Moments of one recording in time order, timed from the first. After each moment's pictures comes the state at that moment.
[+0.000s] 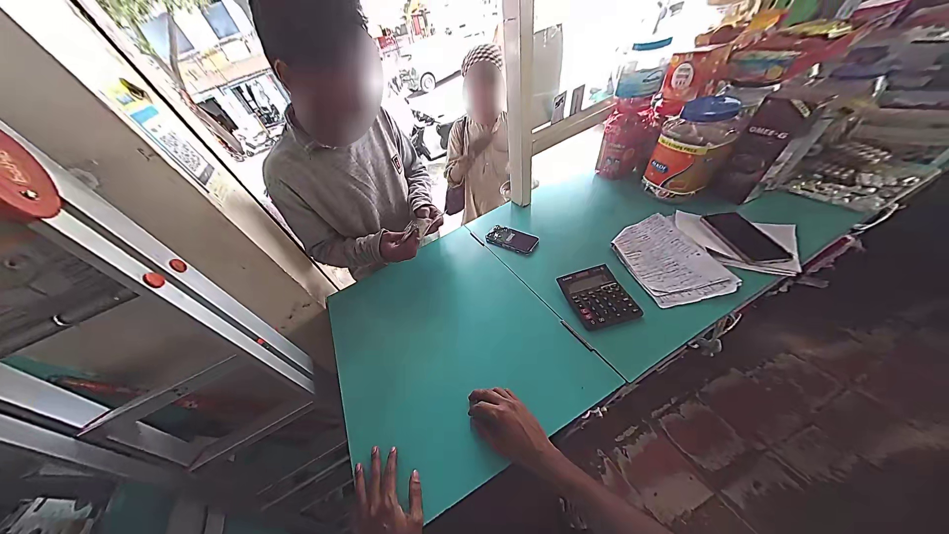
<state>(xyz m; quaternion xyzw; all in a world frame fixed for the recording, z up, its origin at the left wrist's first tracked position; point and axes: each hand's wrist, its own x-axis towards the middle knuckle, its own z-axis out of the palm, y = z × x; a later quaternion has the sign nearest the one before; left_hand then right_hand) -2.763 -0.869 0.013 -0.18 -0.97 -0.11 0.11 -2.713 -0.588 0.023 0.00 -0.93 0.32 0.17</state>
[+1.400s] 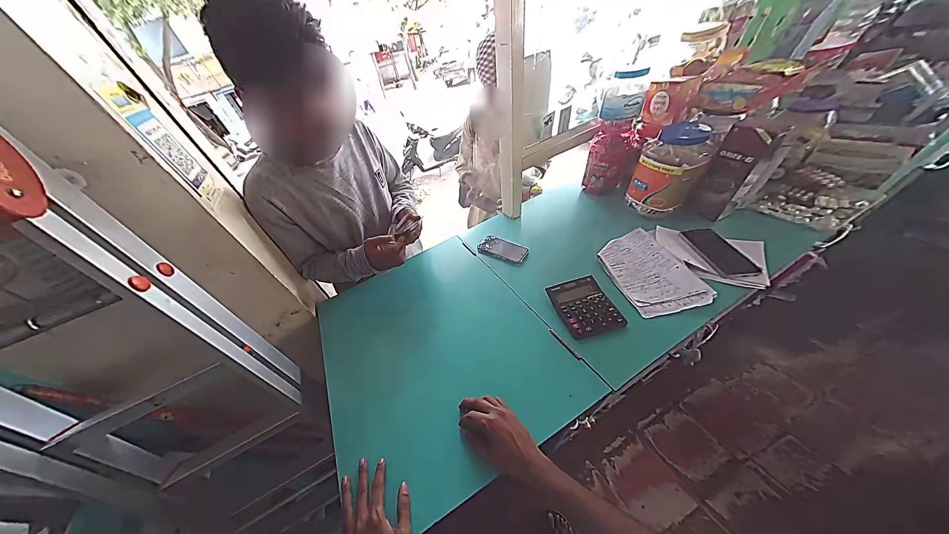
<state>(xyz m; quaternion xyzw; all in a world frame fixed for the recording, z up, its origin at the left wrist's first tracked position) -2.763 -0.869 0.008 -0.17 -0.97 -0.11 0.11 -2.713 -0.586 0.023 0.01 -0.93 0.32 0.17</state>
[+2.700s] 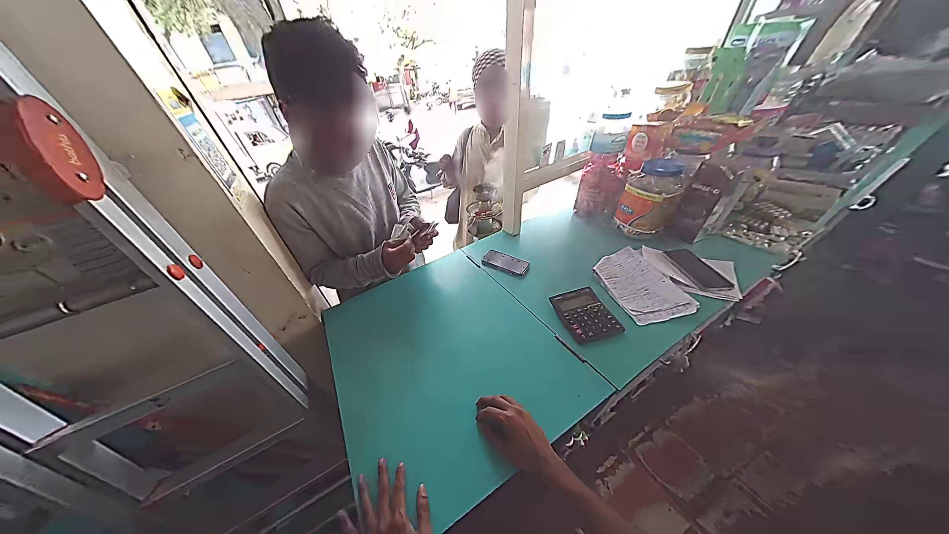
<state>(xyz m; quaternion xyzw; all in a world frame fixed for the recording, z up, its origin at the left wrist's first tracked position) -2.763 -0.873 0.007 -0.22 -0.96 -0.13 0.14 -2.714 -0.593 0.021 -0.04 -0.93 0.30 0.21</state>
